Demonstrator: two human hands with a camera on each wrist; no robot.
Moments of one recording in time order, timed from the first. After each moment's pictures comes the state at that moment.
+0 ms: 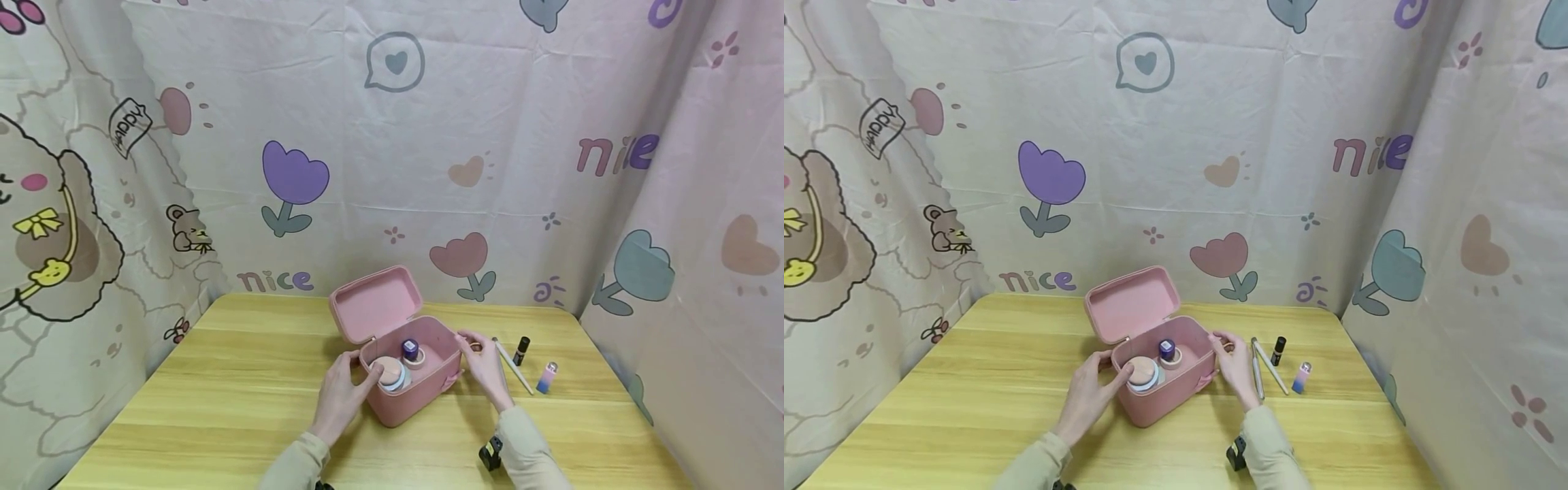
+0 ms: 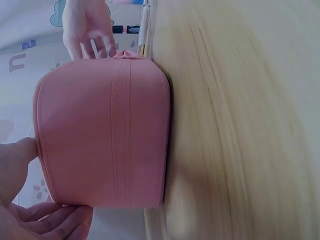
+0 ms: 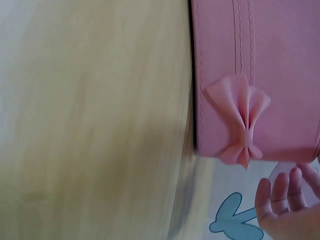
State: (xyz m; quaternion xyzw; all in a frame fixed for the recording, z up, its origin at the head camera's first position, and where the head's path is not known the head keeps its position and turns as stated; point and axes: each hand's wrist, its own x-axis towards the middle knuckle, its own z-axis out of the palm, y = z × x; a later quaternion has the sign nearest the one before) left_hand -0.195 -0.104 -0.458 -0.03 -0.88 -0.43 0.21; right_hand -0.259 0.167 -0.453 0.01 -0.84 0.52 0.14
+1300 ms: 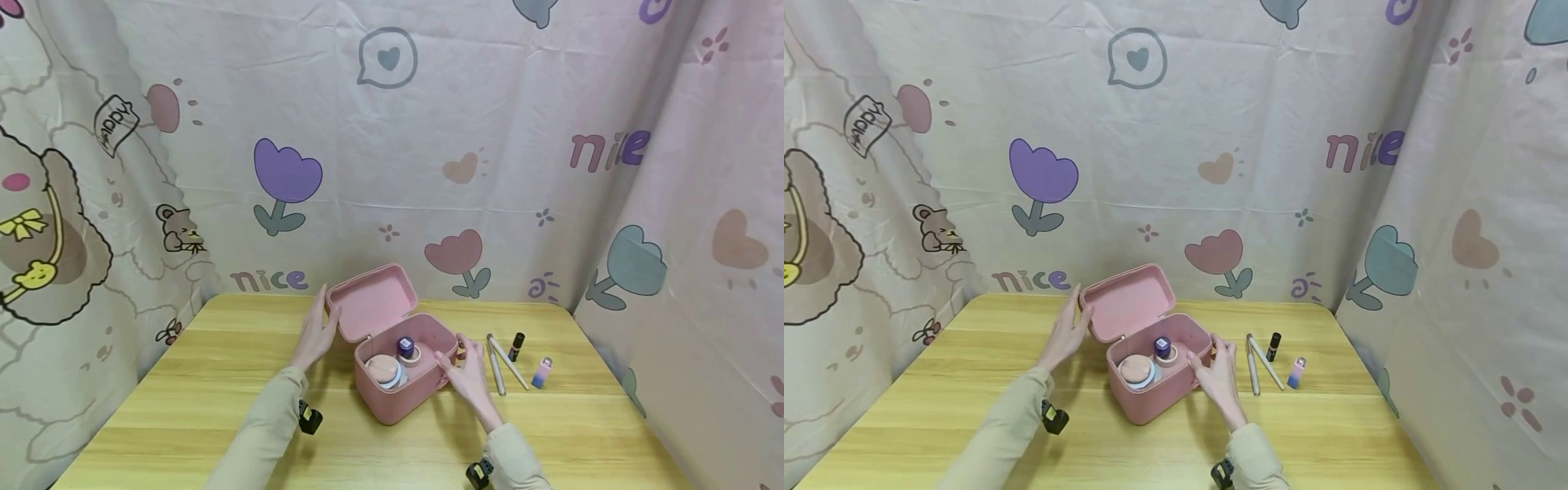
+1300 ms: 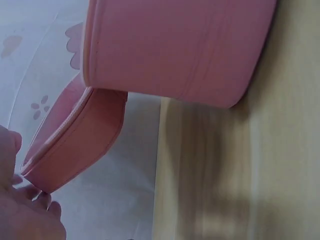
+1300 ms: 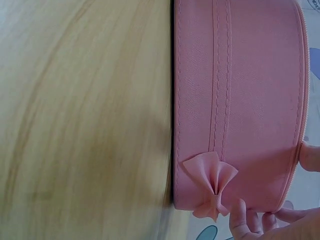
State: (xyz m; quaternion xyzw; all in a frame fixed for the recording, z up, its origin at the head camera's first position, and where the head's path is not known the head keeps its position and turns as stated) left_hand -0.281 -0.162 -0.419 -0.09 -0.86 -0.47 0.17; right_hand -0.225 0.136 -0.447 -0.01 -0.85 0.50 0.16
